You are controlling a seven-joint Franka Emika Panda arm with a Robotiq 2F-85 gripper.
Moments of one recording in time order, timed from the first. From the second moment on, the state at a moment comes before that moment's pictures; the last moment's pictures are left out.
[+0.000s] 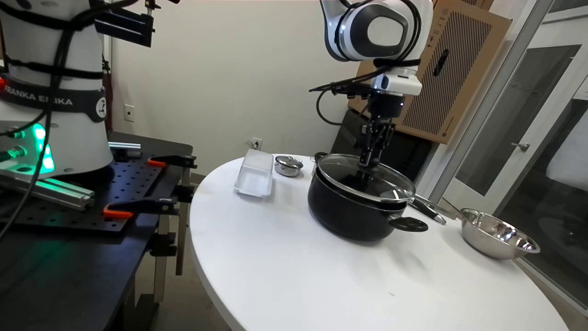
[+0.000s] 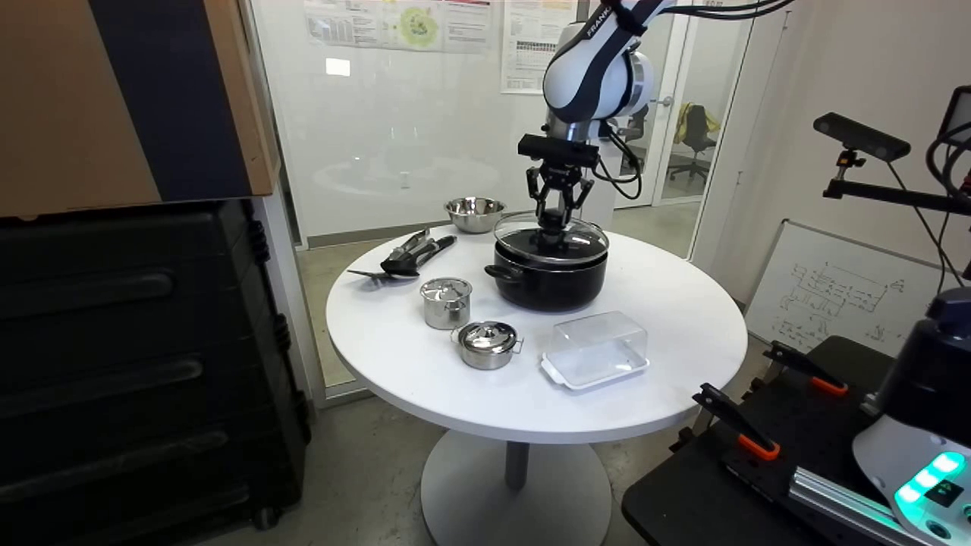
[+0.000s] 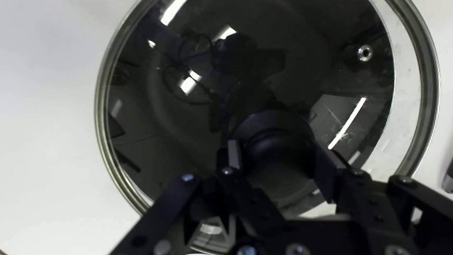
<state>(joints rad) 0.07 0.35 -0.07 -2.05 -0.02 2.55 1.05</state>
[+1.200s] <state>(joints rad) 0.08 0.37 -0.10 -2.05 -0.02 2.55 1.08</state>
